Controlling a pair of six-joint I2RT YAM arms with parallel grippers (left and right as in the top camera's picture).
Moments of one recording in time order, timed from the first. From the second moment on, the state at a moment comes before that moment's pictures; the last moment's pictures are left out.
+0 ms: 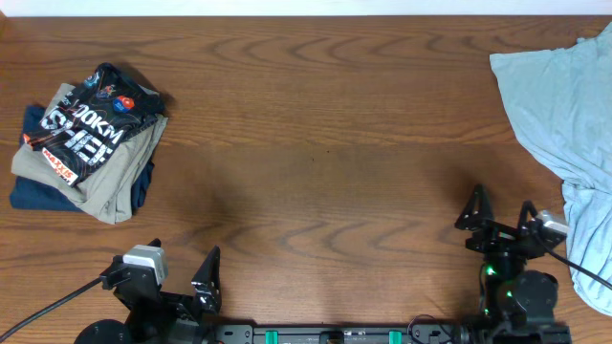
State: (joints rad) left arm -0.28 0.11 0.79 -1.03 -0.01 -0.25; right arm 0.03 0.01 0.14 -0.23 0.19 0.40
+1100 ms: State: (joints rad) left arm -0.28 0.11 0.79 -1.03 -0.01 -0.25; right arm -0.01 0.01 0.06 -0.17 0.12 -0.02
